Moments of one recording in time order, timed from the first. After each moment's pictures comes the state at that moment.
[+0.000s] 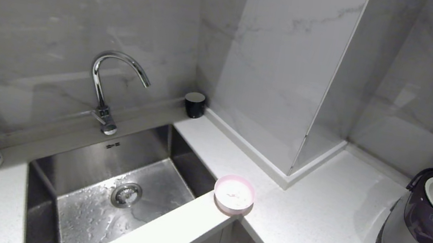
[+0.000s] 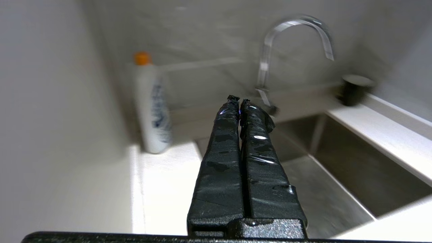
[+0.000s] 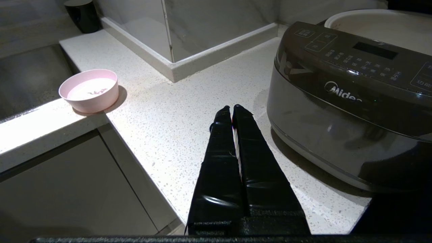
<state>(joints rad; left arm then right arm) 0.01 0.10 -0.27 -0.04 0.27 0.08 0.00 0.00 0.00 0.00 0.00 0.01</state>
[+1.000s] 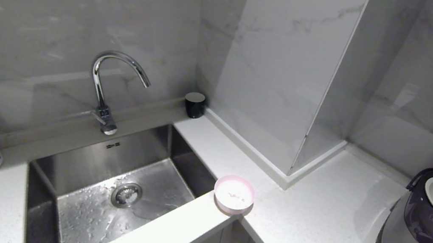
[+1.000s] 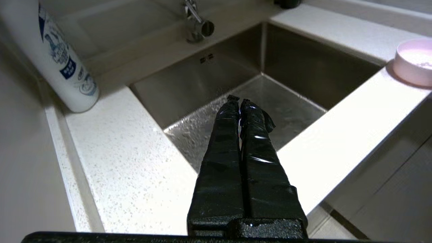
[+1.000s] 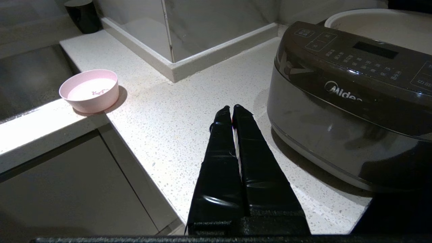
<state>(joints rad) 0.00 0.00 -0.06 0.10 0.01 0.12 0.00 0.00 0.00 0.00 0.00 0.01</state>
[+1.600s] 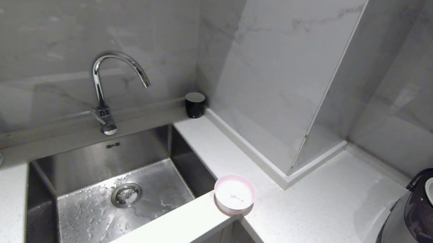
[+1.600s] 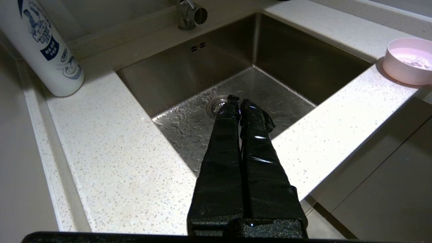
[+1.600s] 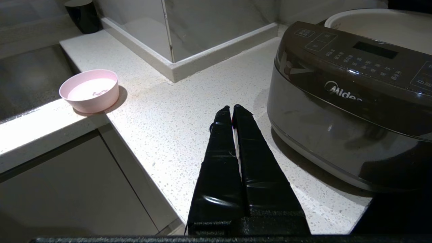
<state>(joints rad) 0.00 0.00 -0.05 0.13 -0.01 0.07 0.00 0.00 0.00 0.00 0.00 0.01</state>
